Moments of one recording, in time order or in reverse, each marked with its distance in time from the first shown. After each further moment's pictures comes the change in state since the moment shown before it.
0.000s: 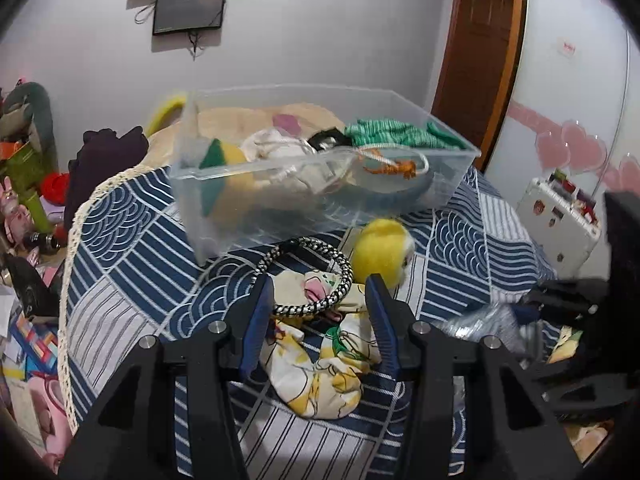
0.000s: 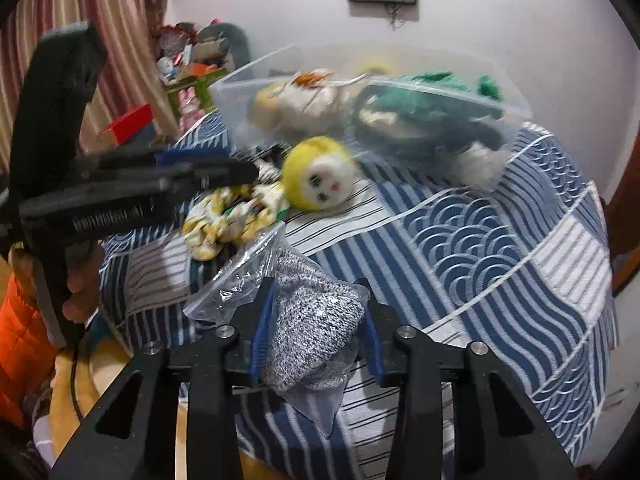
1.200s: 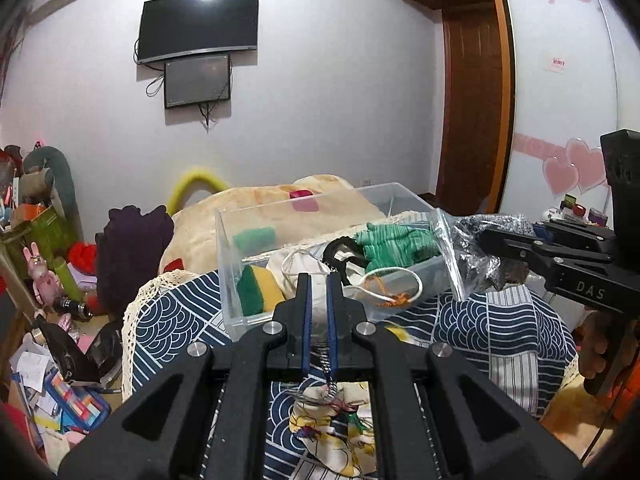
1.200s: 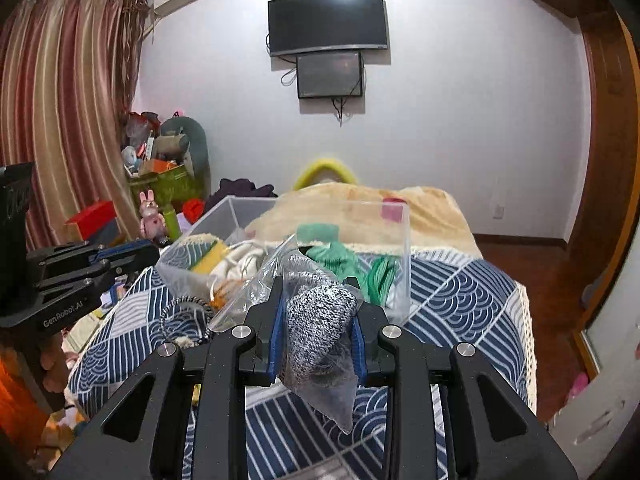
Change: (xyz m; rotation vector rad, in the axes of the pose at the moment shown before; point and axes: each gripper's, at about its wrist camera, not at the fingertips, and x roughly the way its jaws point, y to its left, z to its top) left arm -0.051 -0.004 0.053 0.080 -0.228 0.091; right arm -0.059 -0.026 0.067 0.050 -0.338 -0.140
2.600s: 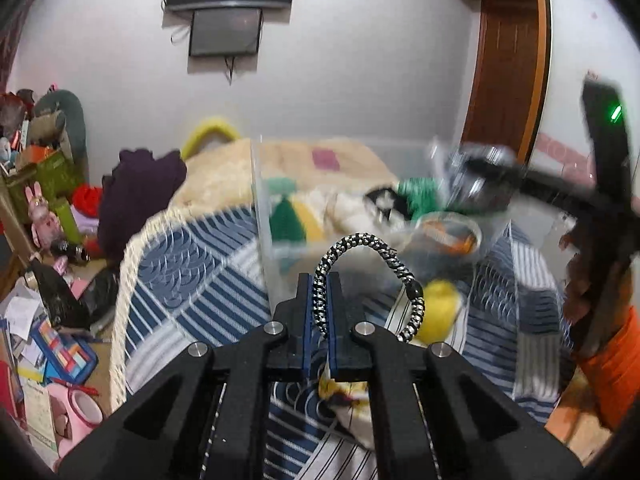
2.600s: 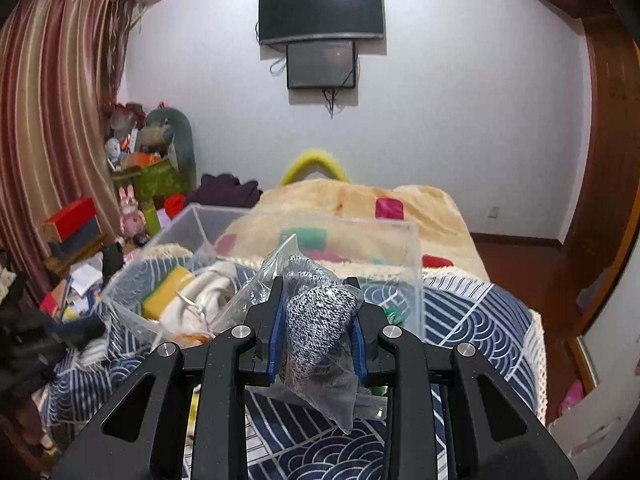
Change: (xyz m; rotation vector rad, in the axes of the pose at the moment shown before) left arm 0.015 0.031 -0.028 -0.124 0.103 0.027; right arm 0.067 -0.007 0.019 -0.015 0.055 -0.035
